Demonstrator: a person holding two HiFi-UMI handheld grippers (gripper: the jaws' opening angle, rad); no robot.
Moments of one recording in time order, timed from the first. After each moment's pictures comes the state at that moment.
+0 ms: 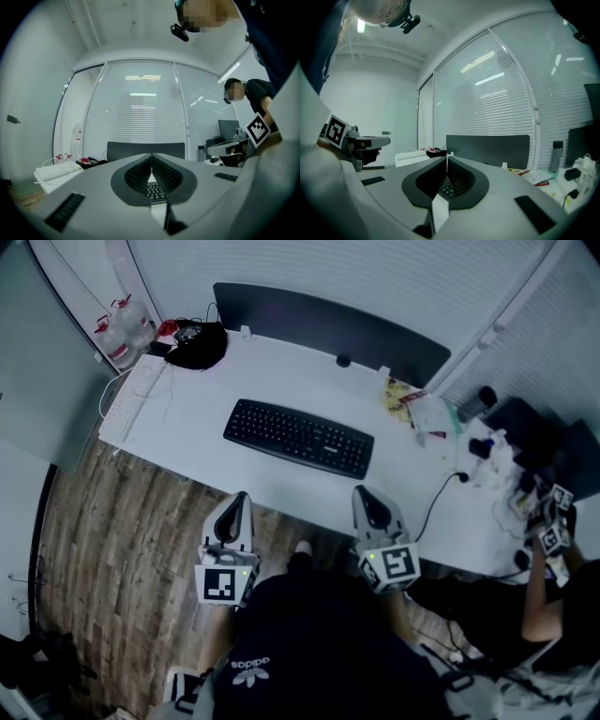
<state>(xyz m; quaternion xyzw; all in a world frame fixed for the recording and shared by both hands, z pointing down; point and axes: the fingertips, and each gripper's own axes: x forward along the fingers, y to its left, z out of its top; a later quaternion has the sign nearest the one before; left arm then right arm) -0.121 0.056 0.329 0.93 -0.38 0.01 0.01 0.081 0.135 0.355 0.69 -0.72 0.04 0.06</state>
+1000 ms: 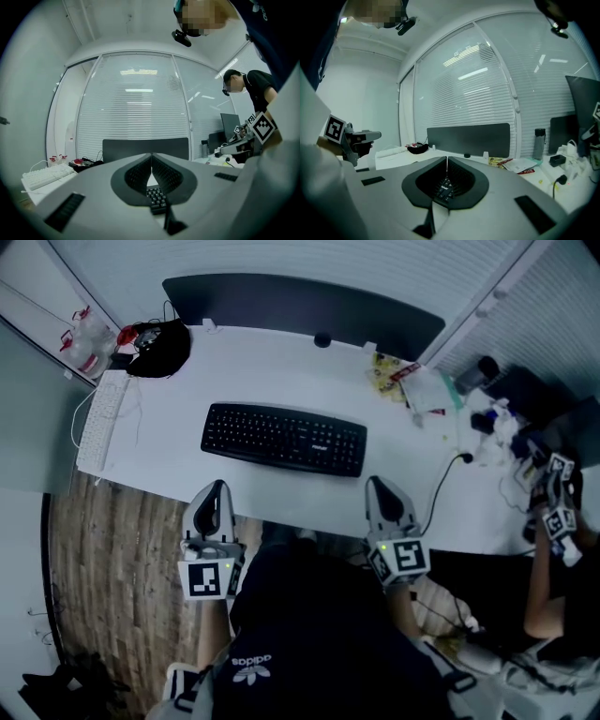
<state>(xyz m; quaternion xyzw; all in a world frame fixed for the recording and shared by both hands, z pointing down) -0.085 -0.030 0.347 0.93 -0.36 0.03 0.01 0.153 0.112 0.392 0.76 -0.64 0.10 0.05</state>
